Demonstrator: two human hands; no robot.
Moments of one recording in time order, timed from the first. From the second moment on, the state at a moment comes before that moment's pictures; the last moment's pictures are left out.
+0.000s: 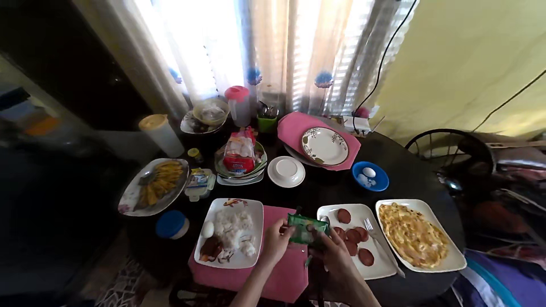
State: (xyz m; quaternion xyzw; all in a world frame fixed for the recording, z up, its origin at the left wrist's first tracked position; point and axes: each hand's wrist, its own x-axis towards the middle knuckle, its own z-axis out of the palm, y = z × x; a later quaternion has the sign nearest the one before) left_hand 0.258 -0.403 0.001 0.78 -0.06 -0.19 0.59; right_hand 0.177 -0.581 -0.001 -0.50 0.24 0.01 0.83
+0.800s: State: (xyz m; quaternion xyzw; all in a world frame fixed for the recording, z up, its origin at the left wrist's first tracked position) left_hand 0.270 -0.383 -0.038 0.75 -0.15 -0.21 0.60; right_hand 0.210 -0.584 0.004 -0.84 0.06 0.03 0.54
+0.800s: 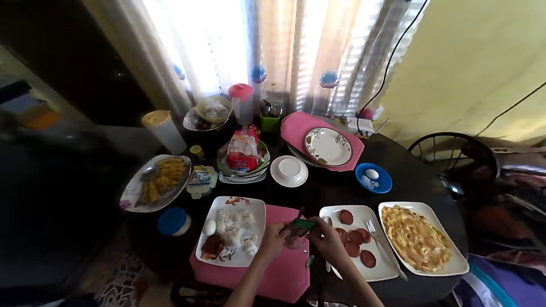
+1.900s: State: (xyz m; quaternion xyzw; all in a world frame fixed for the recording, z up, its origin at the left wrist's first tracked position) left_hand 0.267 -0.381 -0.035 0.83 -0.13 -0.12 0.53; right_hand 0.213 -0.572 -0.011 -0.85 0.06 0.00 0.53
